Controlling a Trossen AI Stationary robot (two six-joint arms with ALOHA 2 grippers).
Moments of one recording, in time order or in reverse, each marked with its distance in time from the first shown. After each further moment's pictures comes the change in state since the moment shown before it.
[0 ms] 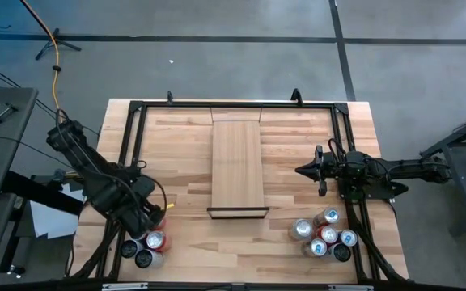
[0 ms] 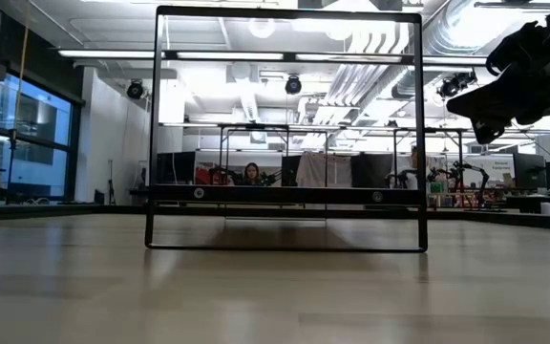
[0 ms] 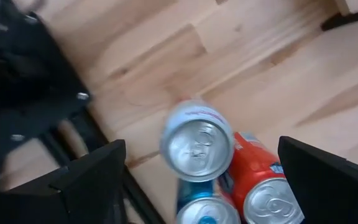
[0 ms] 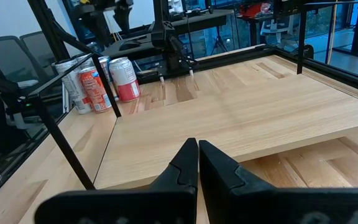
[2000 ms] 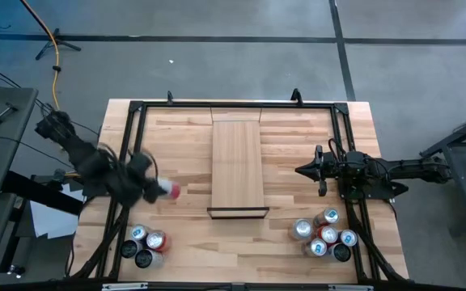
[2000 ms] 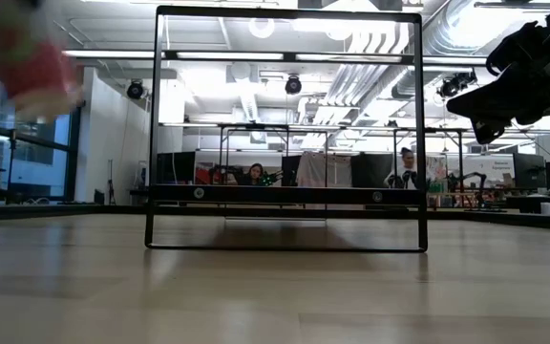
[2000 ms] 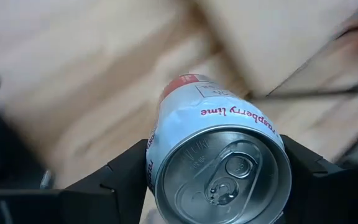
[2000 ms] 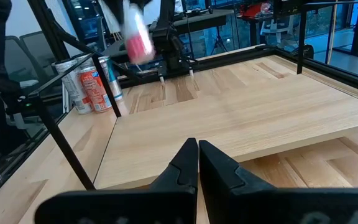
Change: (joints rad) left arm 0.182 -0.329 -0.073 0.117 -0.253 0.272; right arm 0.000 0.000 0.000 0.000 0.000 0.000
